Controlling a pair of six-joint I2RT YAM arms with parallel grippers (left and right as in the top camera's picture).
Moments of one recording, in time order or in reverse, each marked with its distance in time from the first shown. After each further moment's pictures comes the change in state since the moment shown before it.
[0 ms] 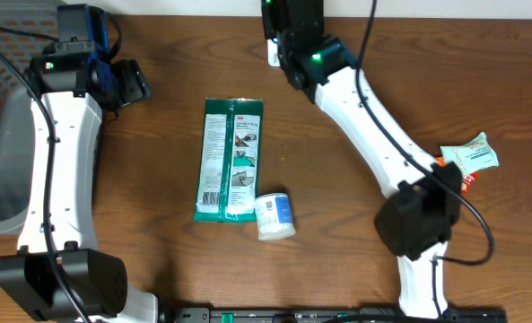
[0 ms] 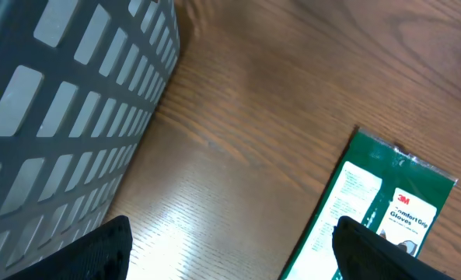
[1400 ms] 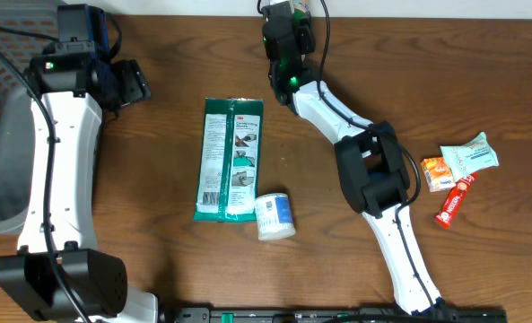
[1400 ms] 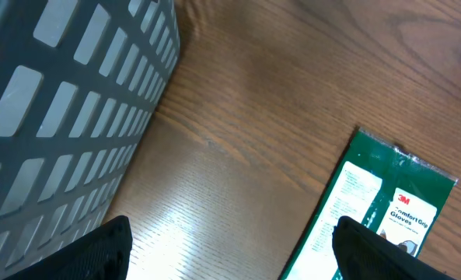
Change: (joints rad) left arm 0.000 0.000 0.000 0.000 0.000 0.000; right arm -0.057 0.423 -0.003 0.501 0.111 -0.307
